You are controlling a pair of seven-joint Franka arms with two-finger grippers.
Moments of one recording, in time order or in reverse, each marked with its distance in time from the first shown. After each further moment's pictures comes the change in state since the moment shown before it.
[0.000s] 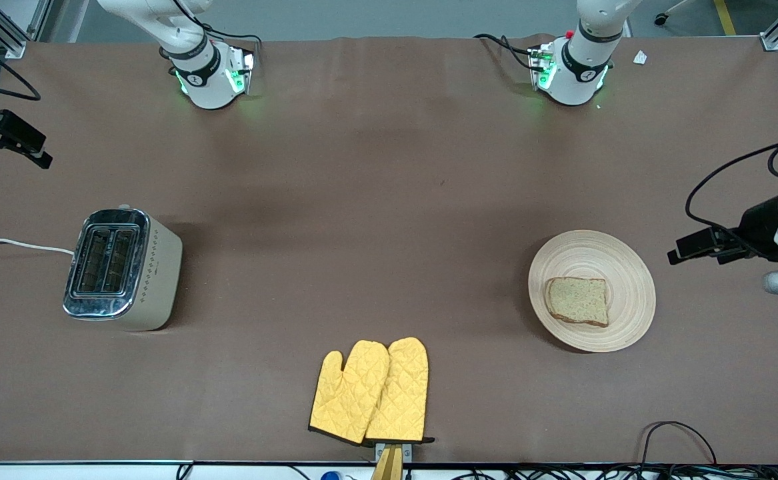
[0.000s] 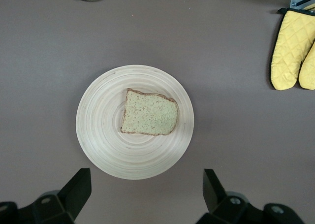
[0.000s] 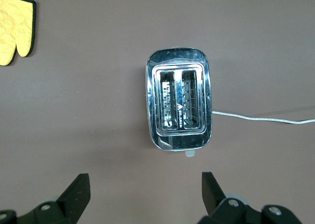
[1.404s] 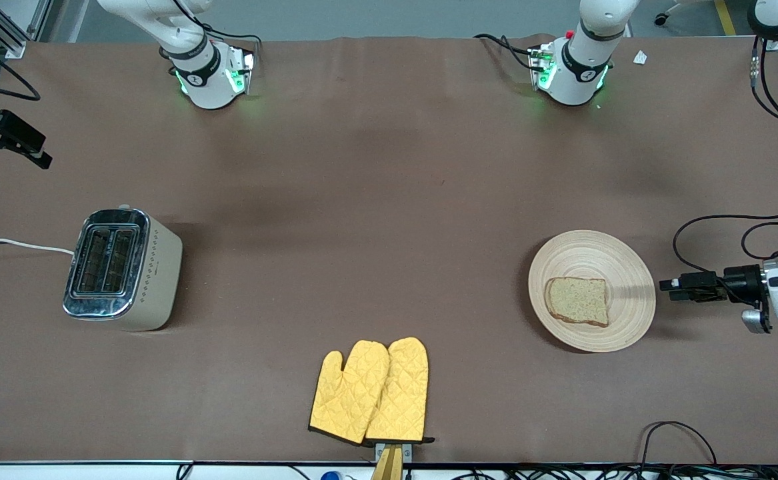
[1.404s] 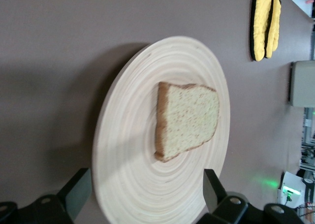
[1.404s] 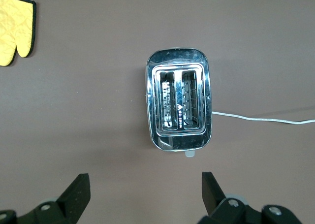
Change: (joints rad) left arm 0.089 0.505 0.305 0.000 -0.401 0.135 0.756; right arm 0.000 0.000 0.000 0.000 0.000 0.001 0.000
